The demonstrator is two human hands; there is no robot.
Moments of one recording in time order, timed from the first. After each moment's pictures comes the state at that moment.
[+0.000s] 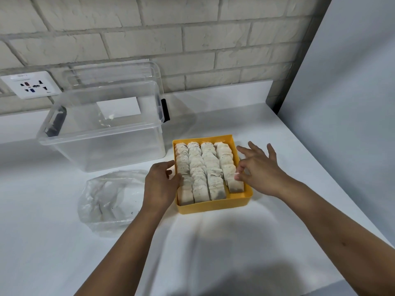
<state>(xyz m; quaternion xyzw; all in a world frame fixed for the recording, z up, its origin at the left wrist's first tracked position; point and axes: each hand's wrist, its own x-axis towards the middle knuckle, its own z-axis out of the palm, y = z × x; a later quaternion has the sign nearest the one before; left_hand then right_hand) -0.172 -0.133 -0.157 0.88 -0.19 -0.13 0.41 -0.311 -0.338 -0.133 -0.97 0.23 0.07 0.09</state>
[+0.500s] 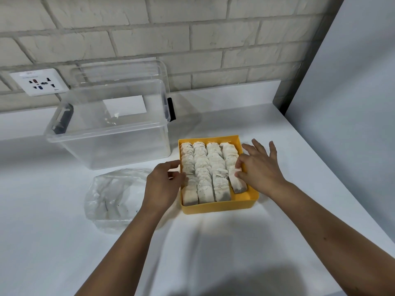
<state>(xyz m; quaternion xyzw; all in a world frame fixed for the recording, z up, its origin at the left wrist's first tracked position) -0.169 -0.123 -0.154 0.86 -0.19 -0.14 0.45 -0.289 -0.337 -0.152 -0.96 0.26 0.02 0.00</state>
